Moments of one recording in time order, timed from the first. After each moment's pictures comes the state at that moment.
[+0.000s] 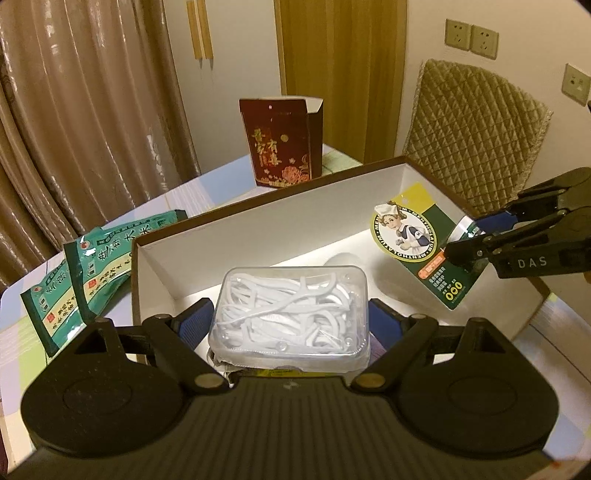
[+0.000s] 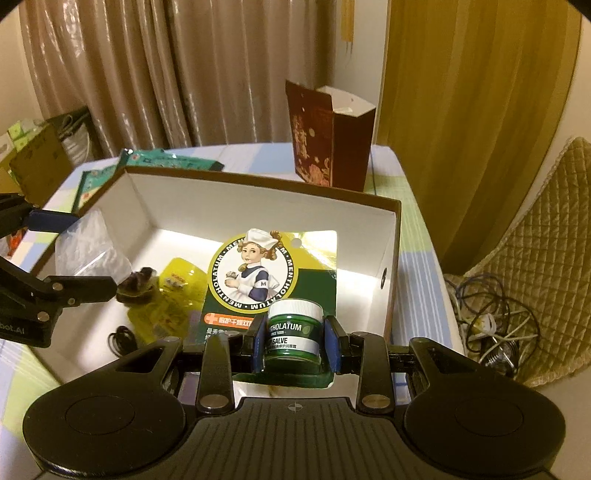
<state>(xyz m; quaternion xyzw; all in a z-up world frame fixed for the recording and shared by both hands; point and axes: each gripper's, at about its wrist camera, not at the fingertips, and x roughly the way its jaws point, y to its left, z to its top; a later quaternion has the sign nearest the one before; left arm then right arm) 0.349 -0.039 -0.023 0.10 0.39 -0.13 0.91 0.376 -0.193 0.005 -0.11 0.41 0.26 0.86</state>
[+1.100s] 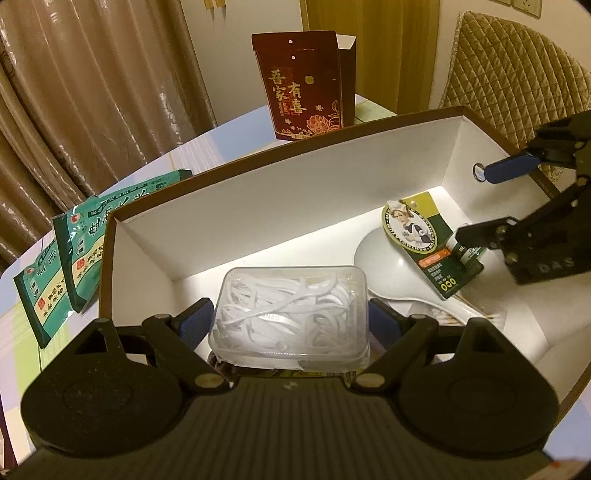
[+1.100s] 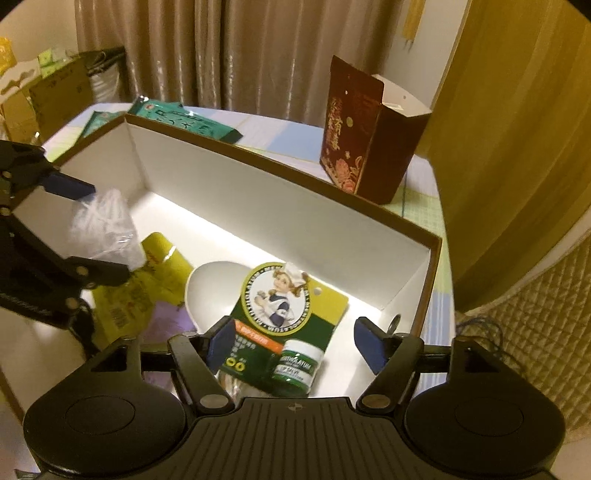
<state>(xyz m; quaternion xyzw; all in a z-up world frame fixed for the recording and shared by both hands) 0.399 -0.048 -0.071 0.12 0.45 -0.08 0.88 0.416 -0.171 -0.023 -0.22 0.40 0.32 0.83</state>
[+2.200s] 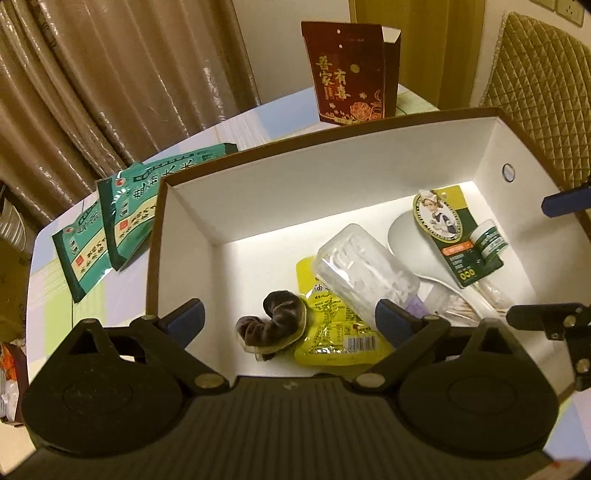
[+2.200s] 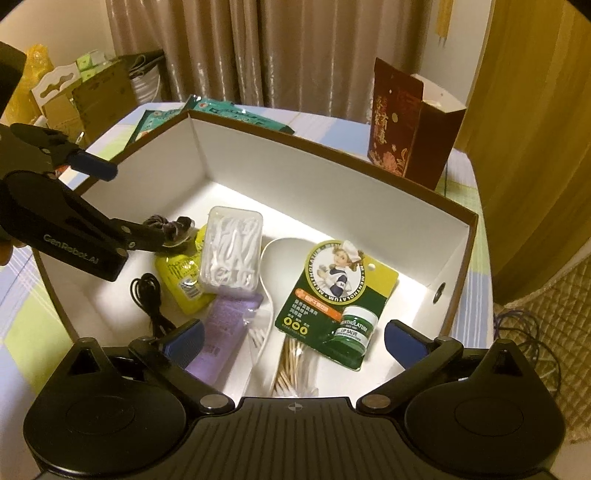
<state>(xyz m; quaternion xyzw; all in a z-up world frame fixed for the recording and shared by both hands) 0.380 -0.044 -0.049 0.10 0.48 0.00 0.87 0.378 -0.180 -0.010 -0.19 0.42 0.37 0.81</state>
